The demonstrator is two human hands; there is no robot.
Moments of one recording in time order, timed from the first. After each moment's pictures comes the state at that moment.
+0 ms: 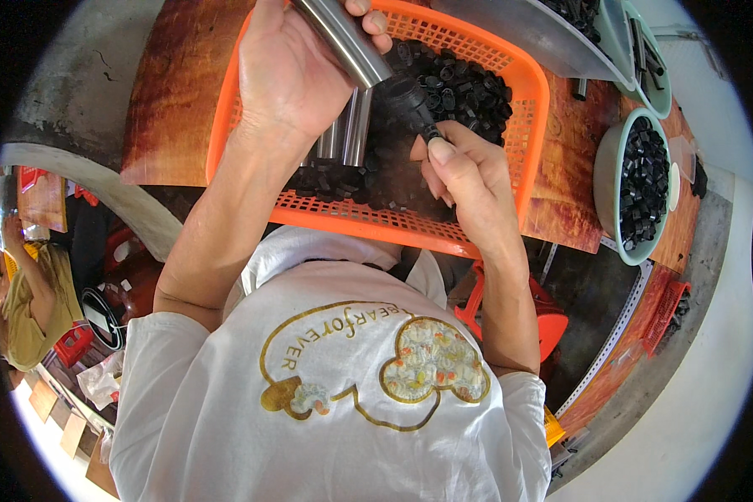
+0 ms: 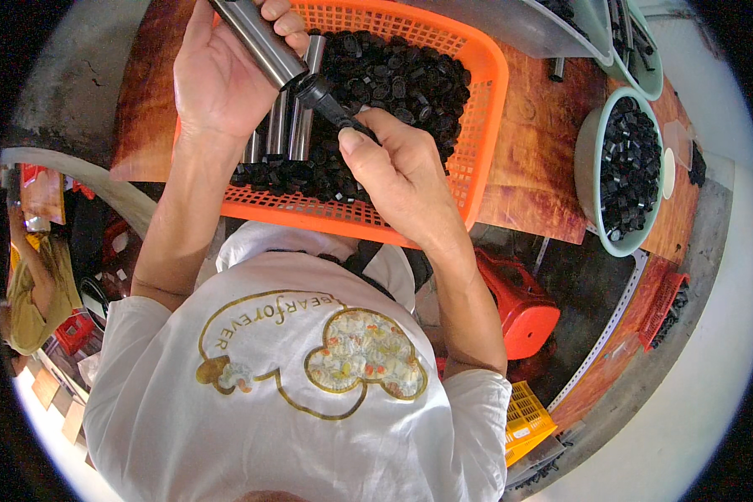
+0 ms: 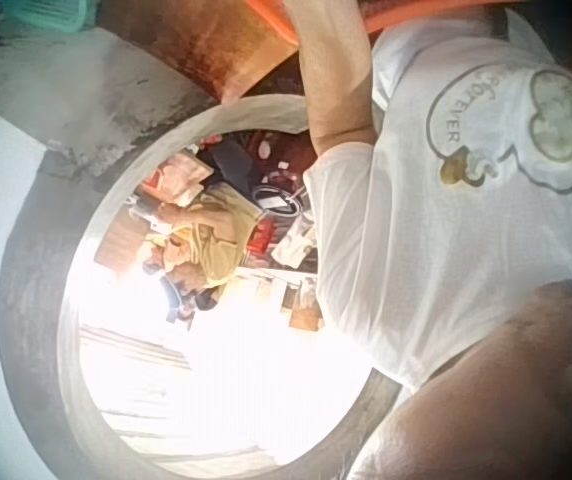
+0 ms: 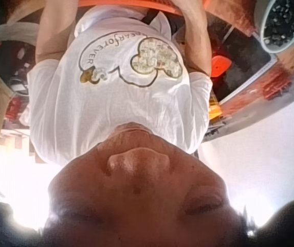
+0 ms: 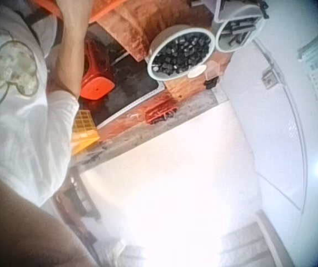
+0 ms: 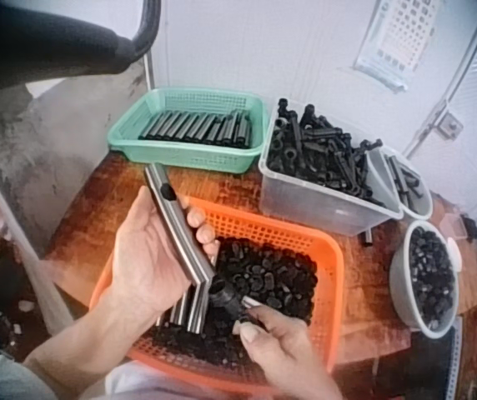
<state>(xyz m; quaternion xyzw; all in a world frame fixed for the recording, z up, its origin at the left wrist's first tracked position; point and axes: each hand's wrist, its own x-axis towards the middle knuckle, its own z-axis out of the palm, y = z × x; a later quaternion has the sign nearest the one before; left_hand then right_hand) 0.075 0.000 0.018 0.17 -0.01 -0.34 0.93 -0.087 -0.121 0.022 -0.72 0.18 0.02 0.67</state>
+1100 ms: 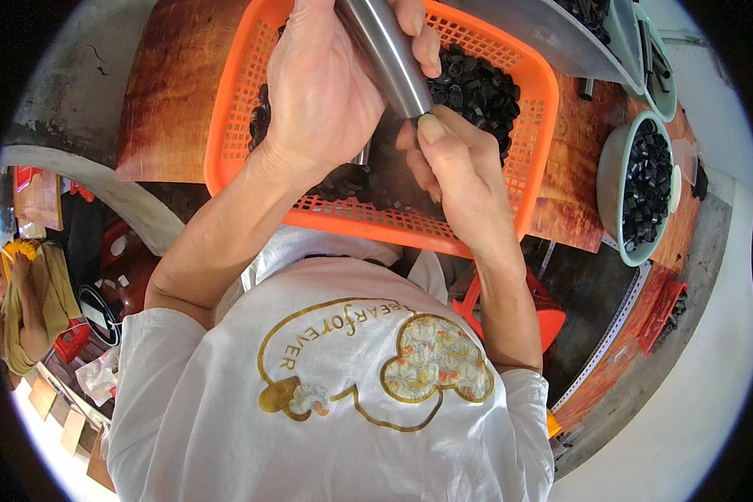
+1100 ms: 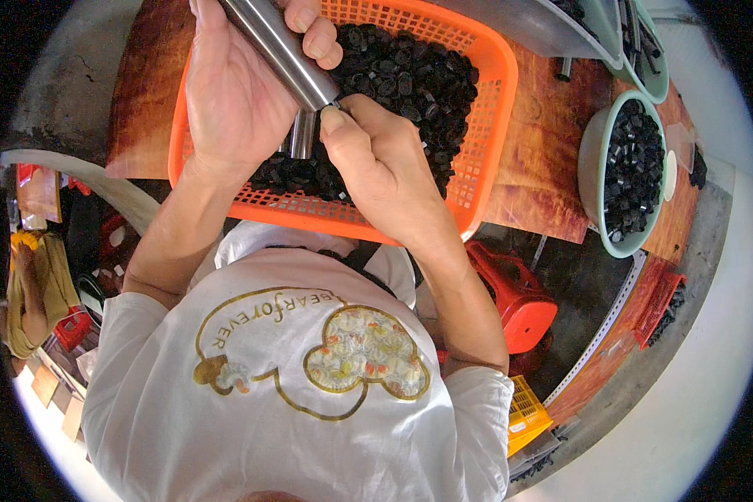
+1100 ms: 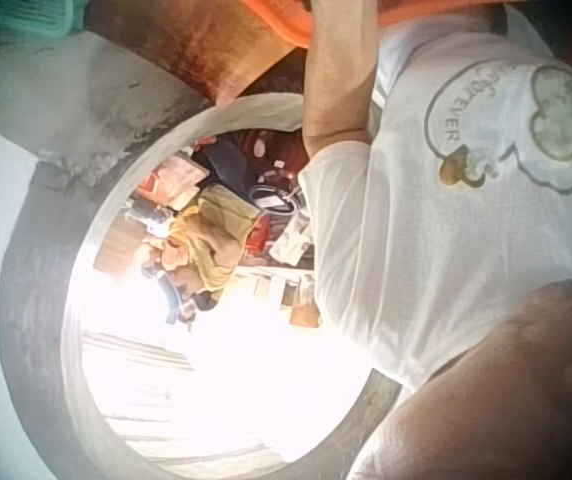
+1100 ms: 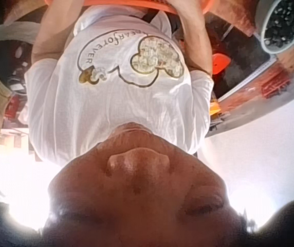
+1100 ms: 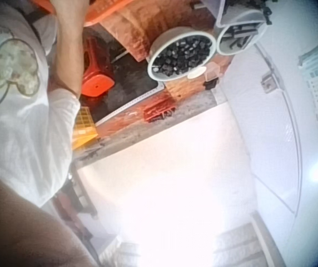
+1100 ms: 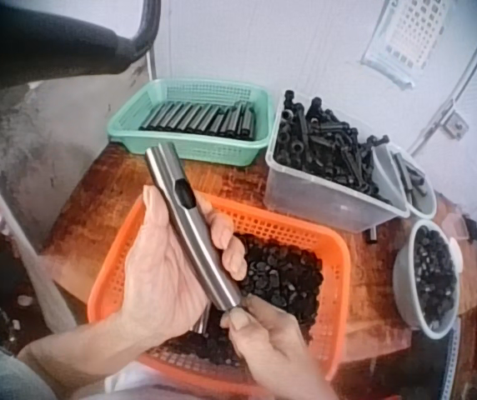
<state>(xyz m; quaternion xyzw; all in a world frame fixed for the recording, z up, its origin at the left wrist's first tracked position) 0.052 -0.012 0.017 0.16 -0.12 -0.31 0.93 -0.069 -0.105 0.026 -0.72 0.20 0.01 0.66</state>
